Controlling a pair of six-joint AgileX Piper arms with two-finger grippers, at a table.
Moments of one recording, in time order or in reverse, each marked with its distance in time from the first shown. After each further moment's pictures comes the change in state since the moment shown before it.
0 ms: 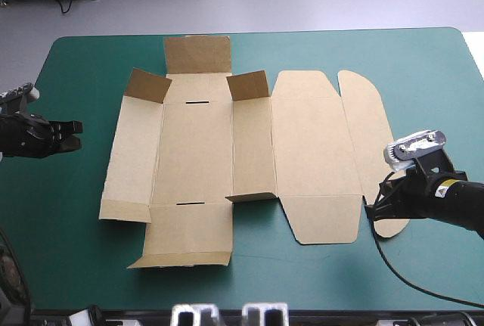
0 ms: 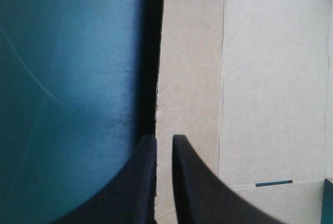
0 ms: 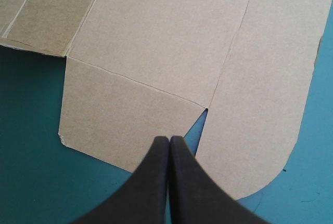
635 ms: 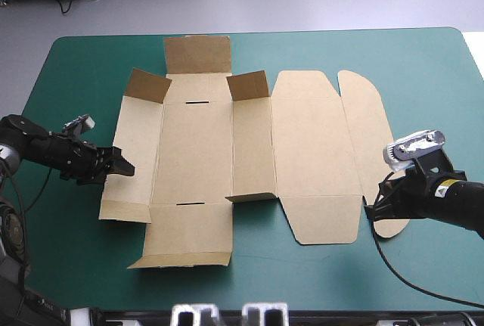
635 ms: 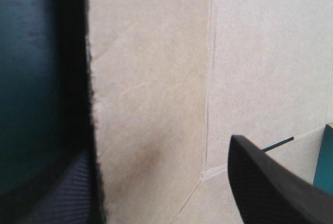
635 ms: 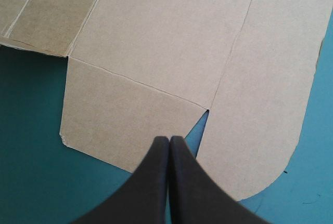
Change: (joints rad) left arm -0.128 0.203 0.177 -0.086 -0.024 0.143; right arm 0.000 0.000 0.000 0.005 -0.001 -0.009
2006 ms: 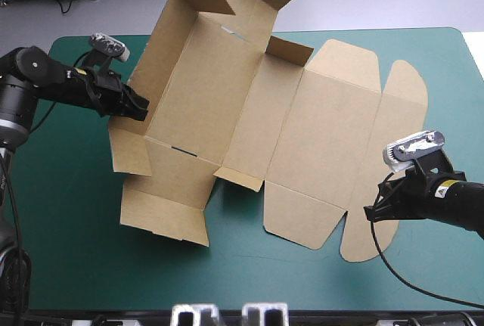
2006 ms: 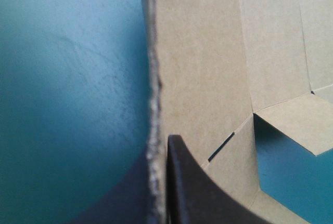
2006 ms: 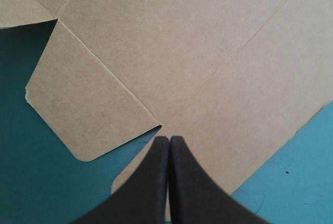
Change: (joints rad) left arm -0.363 -0.153 -0.490 0.128 0.036 0.089; right arm 0.000 0.000 0.000 0.005 0.003 -0.001
